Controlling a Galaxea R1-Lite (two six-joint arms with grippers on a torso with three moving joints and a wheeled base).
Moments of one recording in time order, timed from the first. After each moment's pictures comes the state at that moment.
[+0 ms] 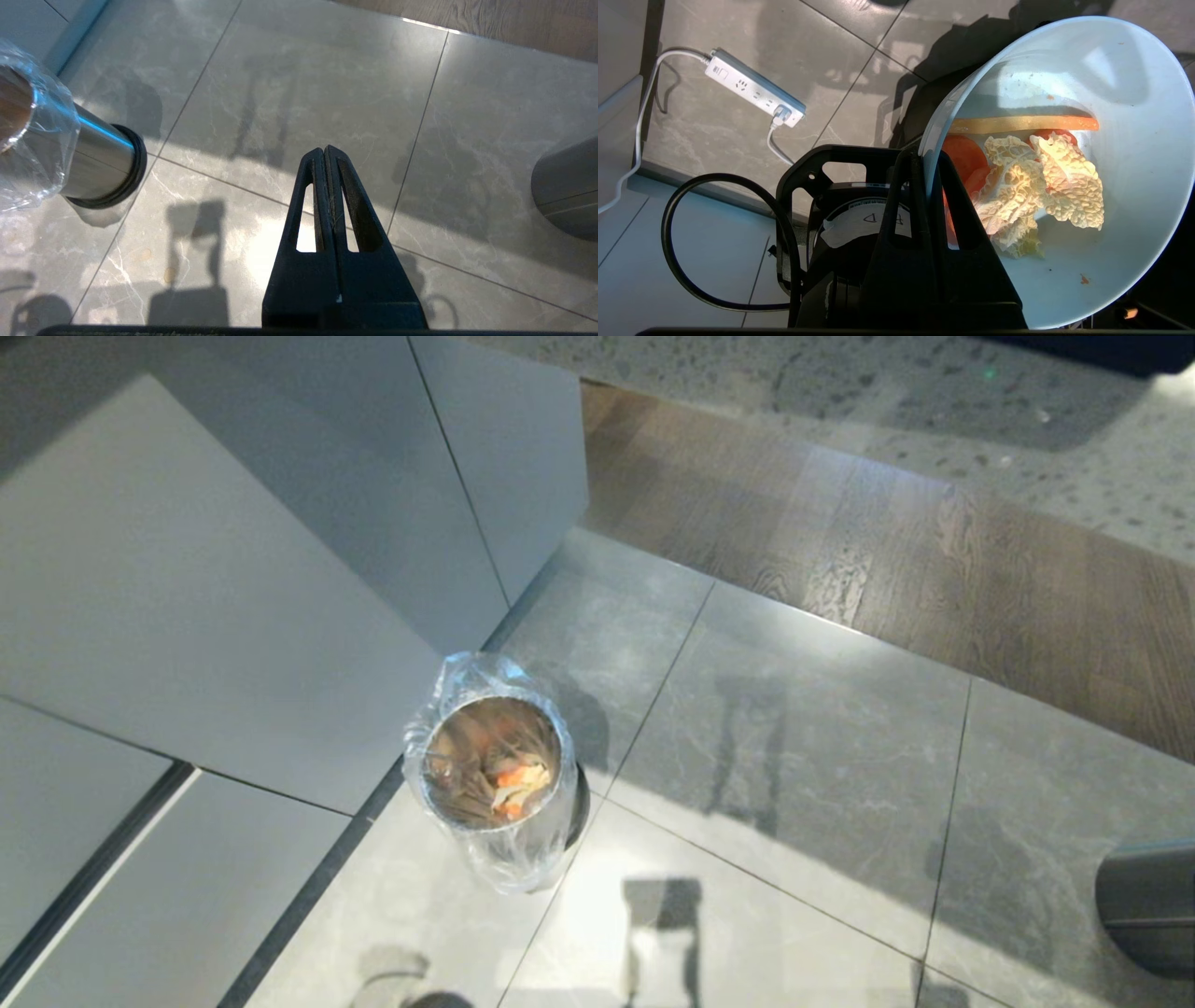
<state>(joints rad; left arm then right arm) -0.24 0.75 -0.35 0.72 0.05 -0.32 0.00 0.00 0.00 -0.01 -0.06 0.10</state>
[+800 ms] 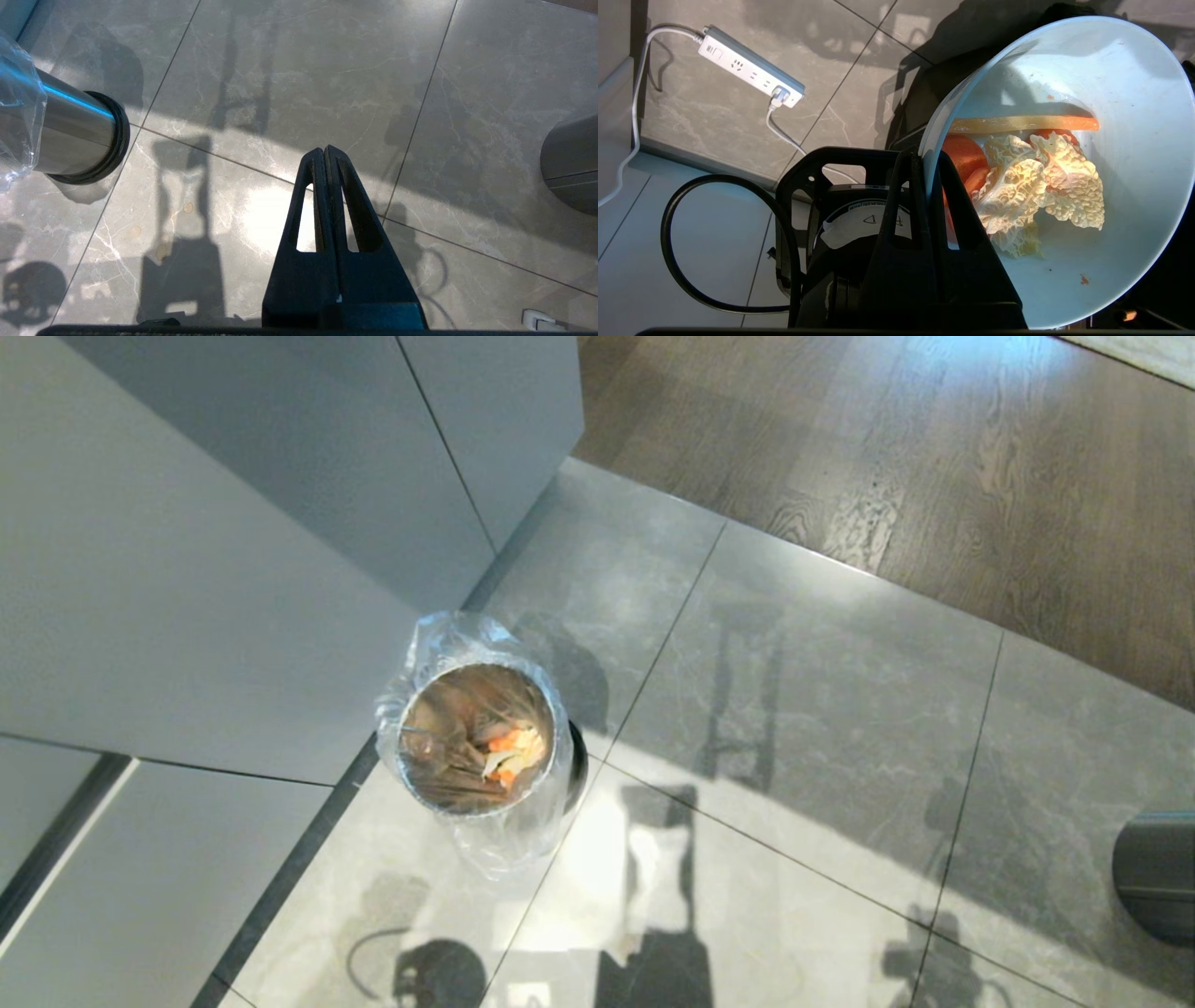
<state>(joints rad) -0.23 0.74 -0.35 0.72 0.05 -0.32 0.00 0.00 0.00 -0.01 -0.06 0.10</state>
